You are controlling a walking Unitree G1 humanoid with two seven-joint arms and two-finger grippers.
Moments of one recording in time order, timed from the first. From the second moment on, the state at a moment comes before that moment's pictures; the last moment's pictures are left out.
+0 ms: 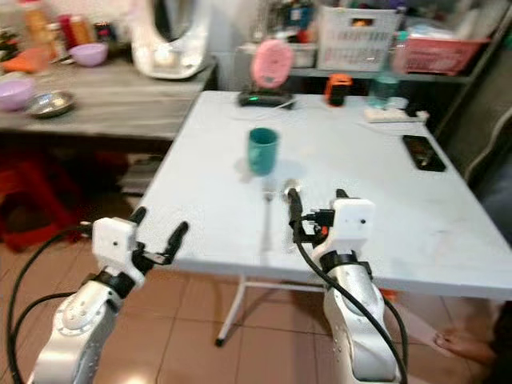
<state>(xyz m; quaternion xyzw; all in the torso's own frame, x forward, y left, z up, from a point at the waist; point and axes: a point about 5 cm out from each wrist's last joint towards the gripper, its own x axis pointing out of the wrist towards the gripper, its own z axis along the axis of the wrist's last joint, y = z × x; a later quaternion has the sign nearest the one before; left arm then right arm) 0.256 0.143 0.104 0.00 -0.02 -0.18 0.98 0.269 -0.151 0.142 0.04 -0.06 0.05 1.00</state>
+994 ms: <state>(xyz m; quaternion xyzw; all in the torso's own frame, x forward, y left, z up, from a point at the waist) 0.230 0.151 0.089 0.05 0.02 -0.32 0.95 0.266 -0.140 0.135 0.05 -0.04 0.07 1.00</state>
